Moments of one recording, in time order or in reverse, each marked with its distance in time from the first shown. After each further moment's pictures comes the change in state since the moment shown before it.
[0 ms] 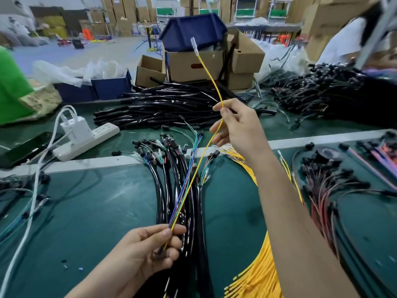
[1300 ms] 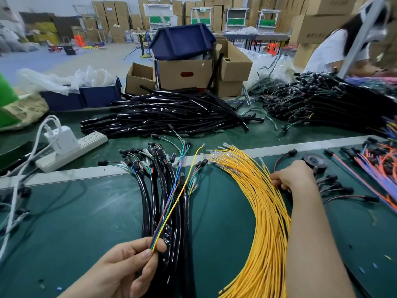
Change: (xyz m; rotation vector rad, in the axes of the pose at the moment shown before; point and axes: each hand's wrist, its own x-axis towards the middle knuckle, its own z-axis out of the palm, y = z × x) left_hand 0.021 -0.006 -0.029 -0.282 -0.649 0.004; right_hand -0.020 0.093 -0.131 -0.675 0.350 0.809
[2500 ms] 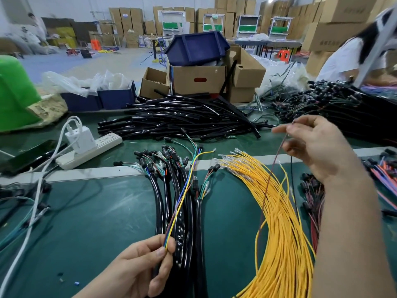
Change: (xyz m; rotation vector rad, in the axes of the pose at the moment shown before) left_hand 0.002 -0.001 0.006 -0.015 -0.009 0.037; right_hand -0.078 -0.070 -0.058 0.854 -0.250 -0.531
